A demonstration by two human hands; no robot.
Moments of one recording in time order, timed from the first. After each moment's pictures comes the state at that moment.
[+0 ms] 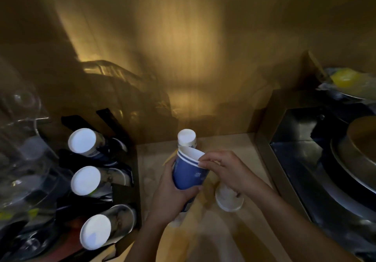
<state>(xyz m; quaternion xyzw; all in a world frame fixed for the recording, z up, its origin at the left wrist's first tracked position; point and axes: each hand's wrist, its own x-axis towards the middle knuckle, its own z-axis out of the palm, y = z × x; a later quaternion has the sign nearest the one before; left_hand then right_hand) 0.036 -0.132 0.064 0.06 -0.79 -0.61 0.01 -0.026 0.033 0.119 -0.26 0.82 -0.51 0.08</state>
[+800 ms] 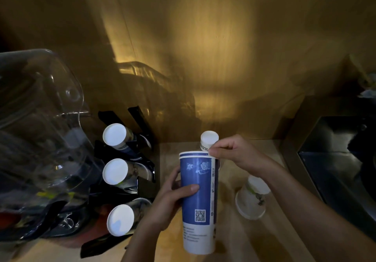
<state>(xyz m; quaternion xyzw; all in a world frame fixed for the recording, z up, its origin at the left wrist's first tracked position) 0.058 -0.173 0.079 0.08 -0.60 -0.79 -0.10 -0.055 0.009 0.142 -0.30 0.73 -0.58 0.21</state>
